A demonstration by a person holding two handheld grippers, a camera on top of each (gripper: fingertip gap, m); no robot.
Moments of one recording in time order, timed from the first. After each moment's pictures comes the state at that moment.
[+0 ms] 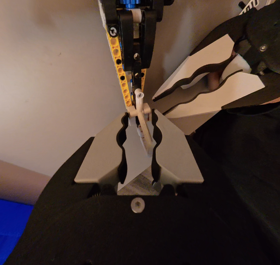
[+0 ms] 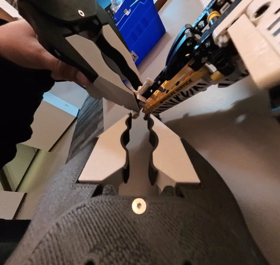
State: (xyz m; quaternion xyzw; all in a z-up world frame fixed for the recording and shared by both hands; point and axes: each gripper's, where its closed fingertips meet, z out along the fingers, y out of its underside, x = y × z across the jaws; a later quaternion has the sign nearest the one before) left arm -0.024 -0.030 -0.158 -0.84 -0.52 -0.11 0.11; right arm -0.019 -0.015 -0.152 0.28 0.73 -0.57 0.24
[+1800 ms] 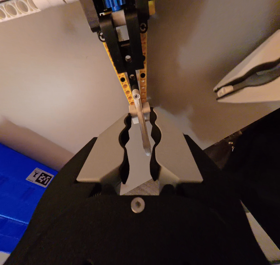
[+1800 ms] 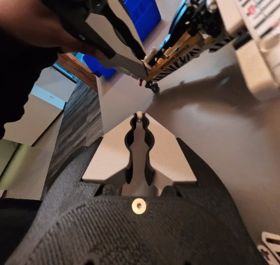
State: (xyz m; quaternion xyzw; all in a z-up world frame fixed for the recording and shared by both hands) left arm -0.031 -0.046 -0.163 -0.89 -0.46 0.02 0.02; right arm 0.002 0.031 -0.159 0.27 0.76 -0.55 0.20
